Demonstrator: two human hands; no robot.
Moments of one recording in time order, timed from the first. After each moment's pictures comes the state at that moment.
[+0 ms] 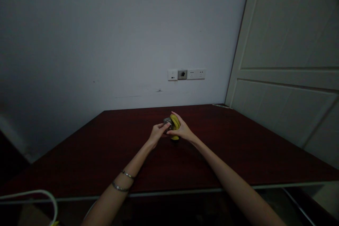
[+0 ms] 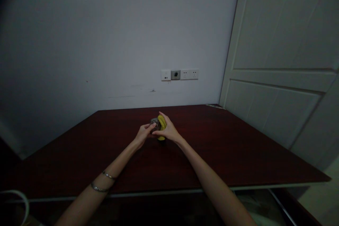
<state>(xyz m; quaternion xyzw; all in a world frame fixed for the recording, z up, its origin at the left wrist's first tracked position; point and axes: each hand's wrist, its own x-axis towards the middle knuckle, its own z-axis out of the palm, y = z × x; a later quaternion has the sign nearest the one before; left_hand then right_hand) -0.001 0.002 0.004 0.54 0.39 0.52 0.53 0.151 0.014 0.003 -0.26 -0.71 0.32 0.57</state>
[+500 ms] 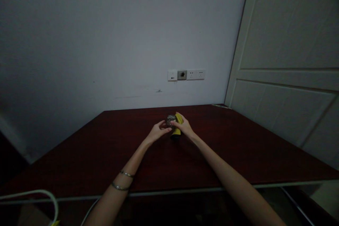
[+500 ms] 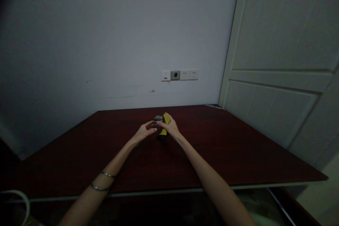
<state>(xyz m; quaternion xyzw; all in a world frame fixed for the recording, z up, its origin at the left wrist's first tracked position) -0.013 0.016 0.004 0.62 0.38 0.48 0.49 0.150 0.025 0.007 -0.36 -0.55 0.45 0.61</state>
